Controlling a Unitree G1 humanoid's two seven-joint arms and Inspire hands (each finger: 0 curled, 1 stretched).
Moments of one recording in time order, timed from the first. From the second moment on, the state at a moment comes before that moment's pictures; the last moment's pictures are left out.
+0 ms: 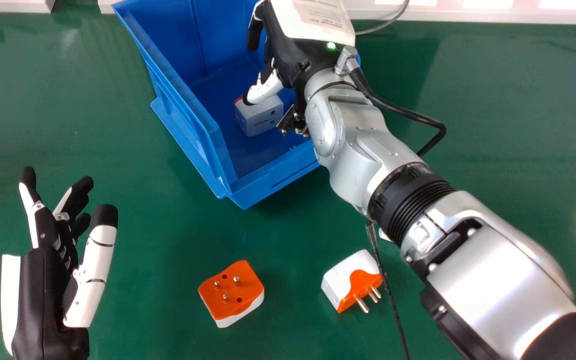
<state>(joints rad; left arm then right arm) 0.45 0.03 0.20 -0.13 0.01 -0.43 0.03 -1.17 0.09 0.48 1.15 -0.64 0.19 -0.29</state>
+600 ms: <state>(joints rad) 0.43 0.03 0.20 -0.13 0.03 -0.41 0.02 -0.68 -0.03 0.46 0.29 -0.68 0.29 -0.23</state>
